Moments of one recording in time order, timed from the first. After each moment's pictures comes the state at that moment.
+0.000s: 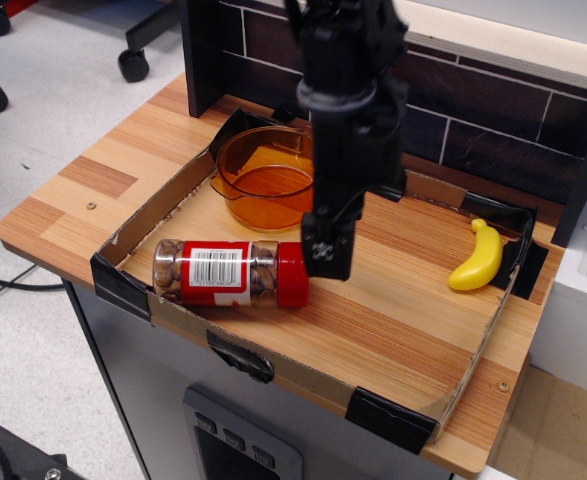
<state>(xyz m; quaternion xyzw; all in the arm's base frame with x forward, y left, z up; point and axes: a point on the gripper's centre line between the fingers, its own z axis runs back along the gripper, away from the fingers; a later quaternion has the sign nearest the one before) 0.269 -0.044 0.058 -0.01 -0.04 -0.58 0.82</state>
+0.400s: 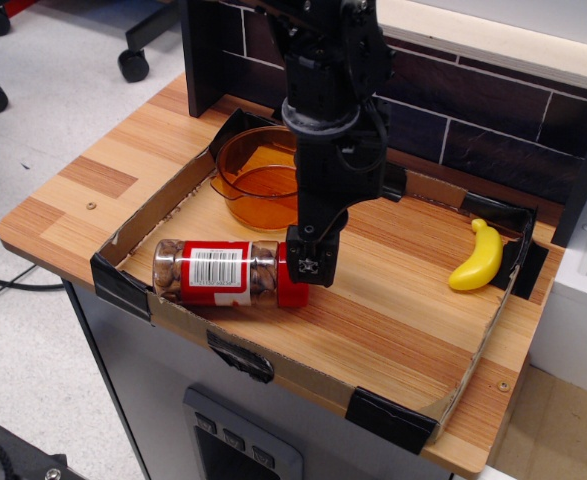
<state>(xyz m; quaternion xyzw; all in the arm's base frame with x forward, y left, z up) 0.268 -0.035 0.052 0.03 -0.04 -0.56 0.83</state>
